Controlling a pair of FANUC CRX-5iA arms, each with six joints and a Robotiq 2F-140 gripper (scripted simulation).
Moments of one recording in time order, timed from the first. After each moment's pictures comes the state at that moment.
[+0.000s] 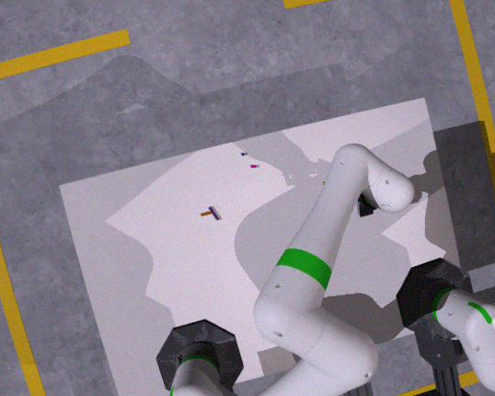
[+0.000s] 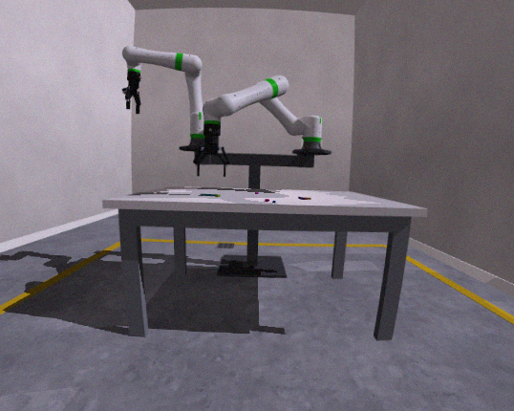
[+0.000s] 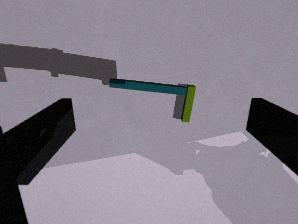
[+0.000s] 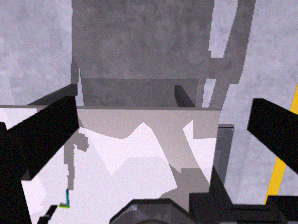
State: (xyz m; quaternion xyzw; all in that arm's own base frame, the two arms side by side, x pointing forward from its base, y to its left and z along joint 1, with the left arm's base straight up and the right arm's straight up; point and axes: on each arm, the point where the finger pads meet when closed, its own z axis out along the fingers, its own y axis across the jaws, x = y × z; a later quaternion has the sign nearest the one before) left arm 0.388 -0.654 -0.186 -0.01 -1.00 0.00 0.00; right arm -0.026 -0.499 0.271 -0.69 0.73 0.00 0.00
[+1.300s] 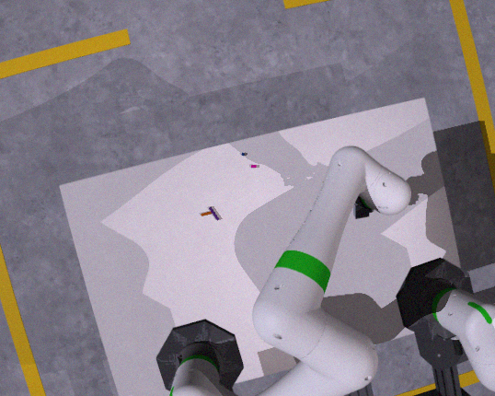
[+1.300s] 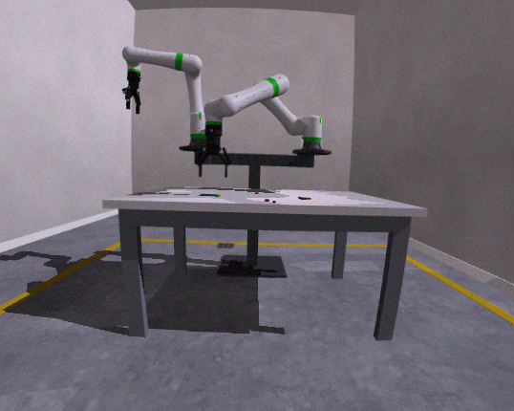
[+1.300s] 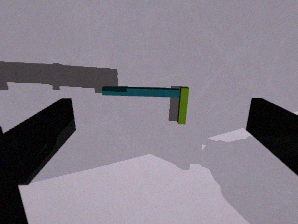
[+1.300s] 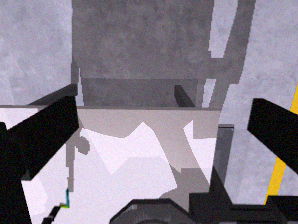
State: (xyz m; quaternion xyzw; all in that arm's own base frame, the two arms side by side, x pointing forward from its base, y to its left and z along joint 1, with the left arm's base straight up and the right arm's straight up) left arm 0.384 -0.644 -0.189 -0.05 -1.00 0.00 0.00; right arm -0.026 -0.499 0.271 -0.69 0.73 0.00 0.00
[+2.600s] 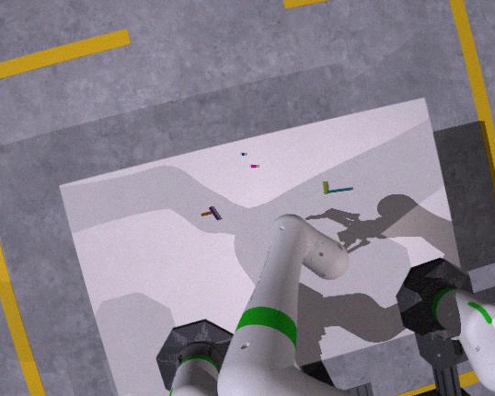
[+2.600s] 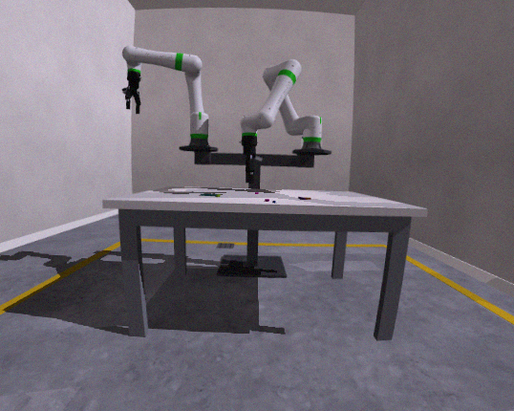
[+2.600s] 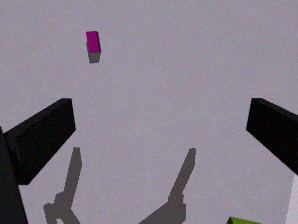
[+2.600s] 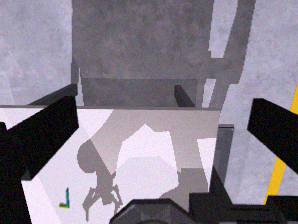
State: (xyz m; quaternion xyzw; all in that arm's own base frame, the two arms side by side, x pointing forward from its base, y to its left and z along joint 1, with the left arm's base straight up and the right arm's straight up) left arm 0.255 -0.439 -0.225 -0.66 -0.75 -0.02 0.01; right arm -0.026 -0.499 0.271 -0.69 0.73 0.00 0.00
